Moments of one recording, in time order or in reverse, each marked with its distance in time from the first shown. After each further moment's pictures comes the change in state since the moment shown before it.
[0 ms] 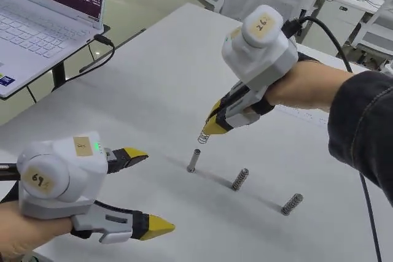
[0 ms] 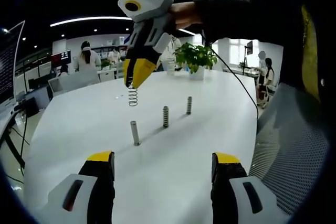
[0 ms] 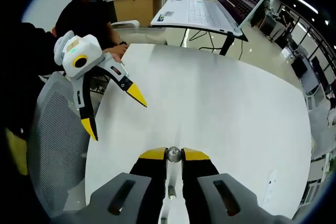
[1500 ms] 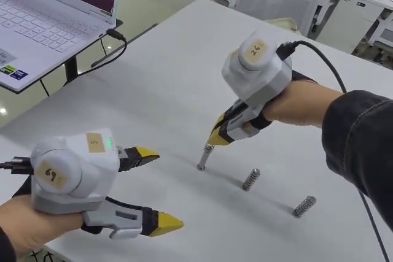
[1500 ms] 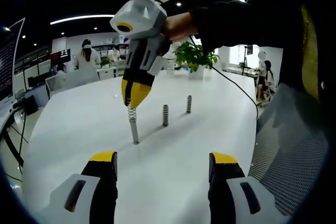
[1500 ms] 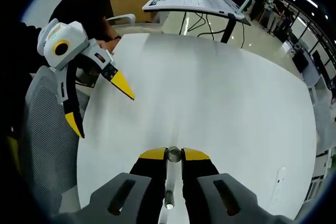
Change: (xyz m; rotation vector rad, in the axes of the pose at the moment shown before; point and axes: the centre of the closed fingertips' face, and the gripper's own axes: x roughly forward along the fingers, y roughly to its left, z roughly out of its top) left arm 0.002 0.002 -0.003 -0.014 0.008 -0.009; right arm 0.035 -0.004 -0.019 0.025 0.038 0.014
